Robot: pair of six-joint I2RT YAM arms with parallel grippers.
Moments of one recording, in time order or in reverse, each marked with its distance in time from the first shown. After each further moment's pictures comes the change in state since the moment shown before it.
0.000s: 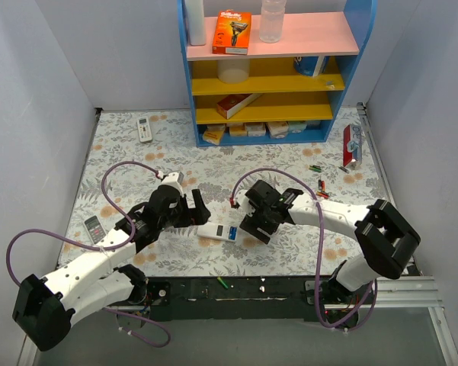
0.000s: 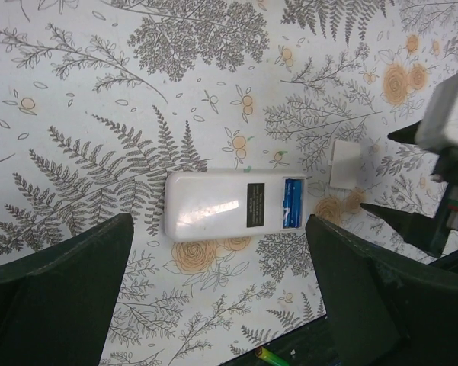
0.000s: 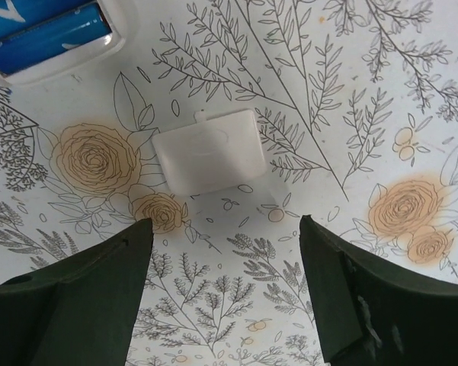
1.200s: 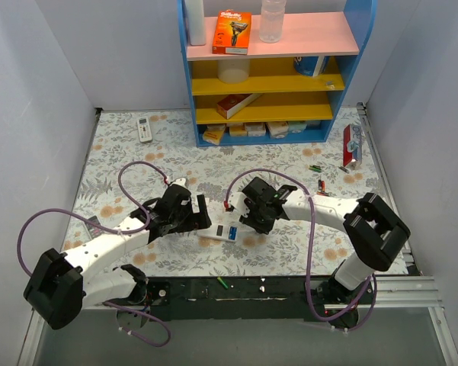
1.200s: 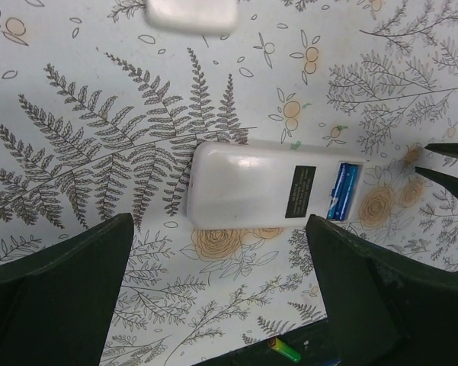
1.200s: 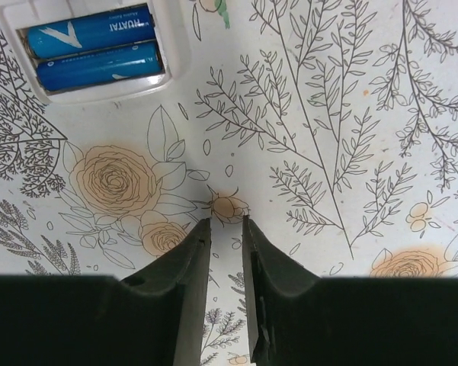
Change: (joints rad) left arm 0.000 0.186 0.039 -0.059 0.022 -0.036; right arm -0.023 0.109 0.042 0.029 -0.150 -0.192
